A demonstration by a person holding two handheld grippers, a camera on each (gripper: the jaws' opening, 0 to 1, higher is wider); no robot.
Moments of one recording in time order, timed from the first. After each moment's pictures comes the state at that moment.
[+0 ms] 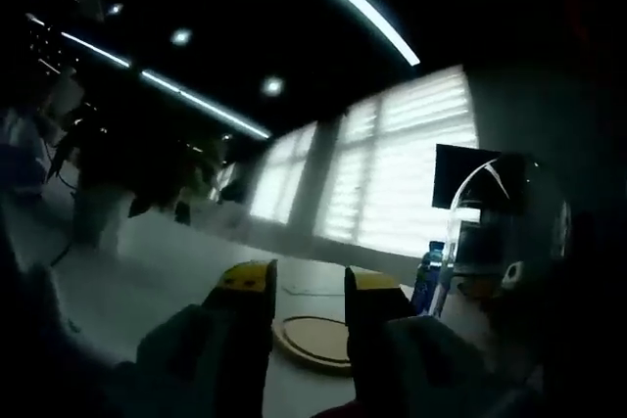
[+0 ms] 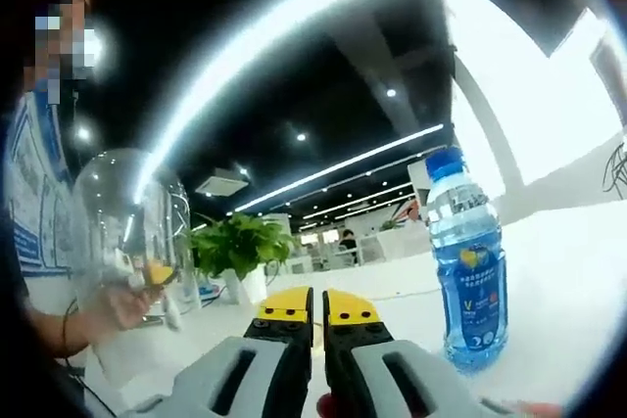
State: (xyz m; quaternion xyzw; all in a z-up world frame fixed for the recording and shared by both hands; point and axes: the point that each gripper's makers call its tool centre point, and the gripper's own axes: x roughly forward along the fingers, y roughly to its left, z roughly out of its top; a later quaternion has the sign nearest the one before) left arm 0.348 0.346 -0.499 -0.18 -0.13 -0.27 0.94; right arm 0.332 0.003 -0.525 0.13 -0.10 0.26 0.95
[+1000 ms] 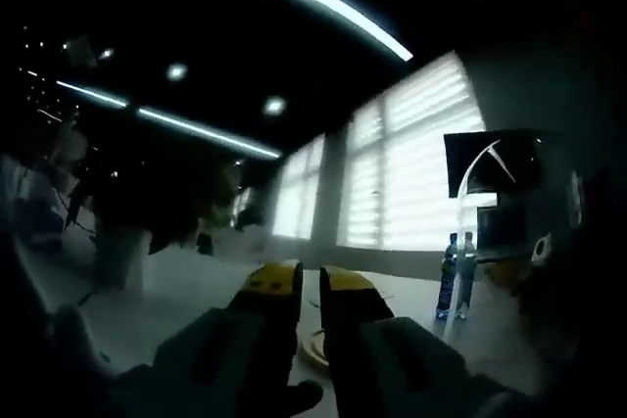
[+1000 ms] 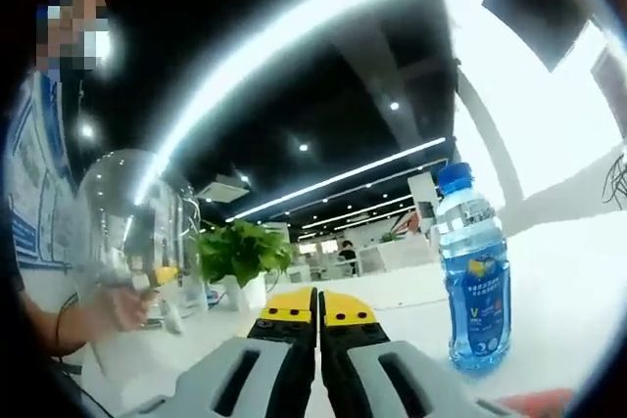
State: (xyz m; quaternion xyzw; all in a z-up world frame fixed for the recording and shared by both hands) left arm 0.342 0.351 -0.487 -0.10 -0.18 -0.22 0.95; right arm 0.327 0.005 -0.517 0.12 -0.12 0.26 0.95
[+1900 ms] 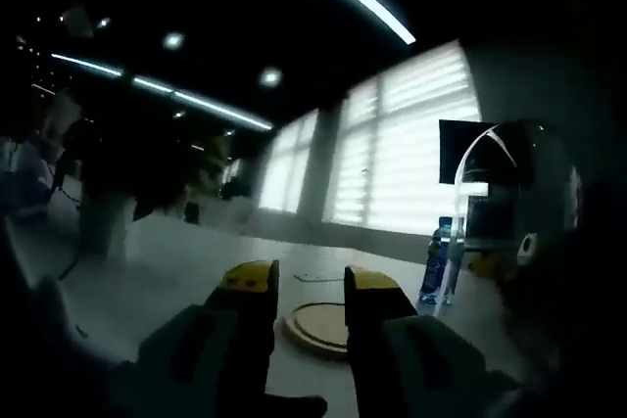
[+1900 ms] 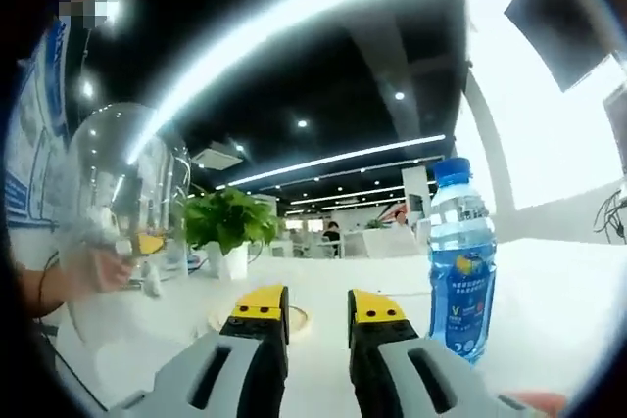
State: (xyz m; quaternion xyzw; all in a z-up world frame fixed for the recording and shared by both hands) left arm 0.352 0.333 -0.512 -0.12 -0.11 -0.26 0.95; right arm 0.337 0.001 -0.536 0.03 -0.09 0.24 0.97
